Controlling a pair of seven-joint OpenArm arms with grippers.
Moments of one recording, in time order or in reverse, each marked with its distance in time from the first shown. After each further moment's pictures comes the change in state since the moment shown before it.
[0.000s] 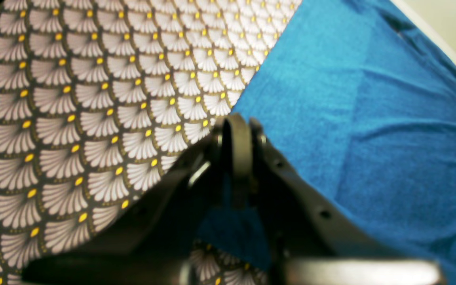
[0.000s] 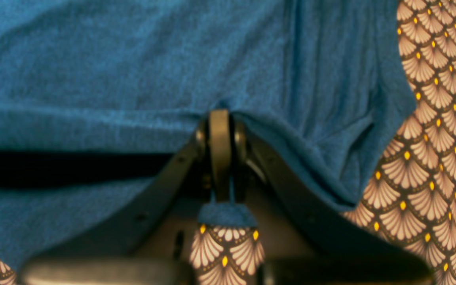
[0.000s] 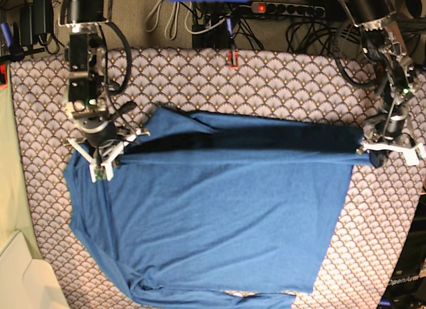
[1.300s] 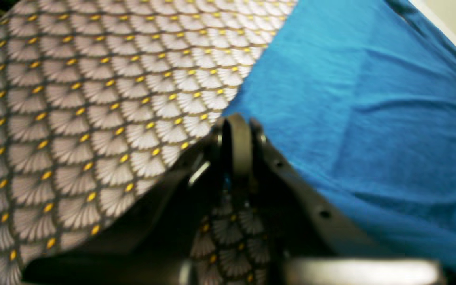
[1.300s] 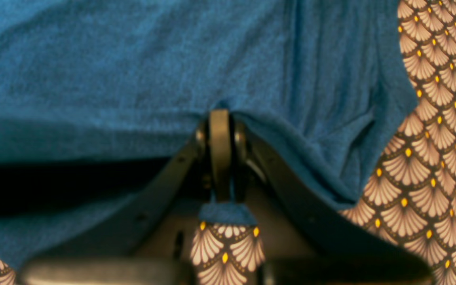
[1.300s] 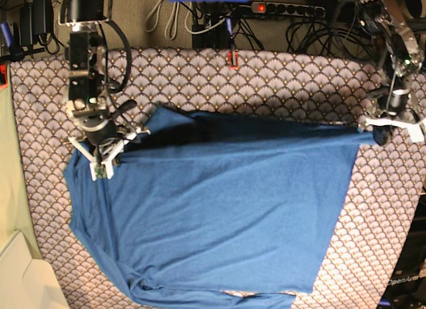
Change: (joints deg) left arm 9.2 3.9 -4.6 11.9 0.1 0.2 4.4; right arm -0.4 0.0 0.0 0.0 0.0 0.0 0.2
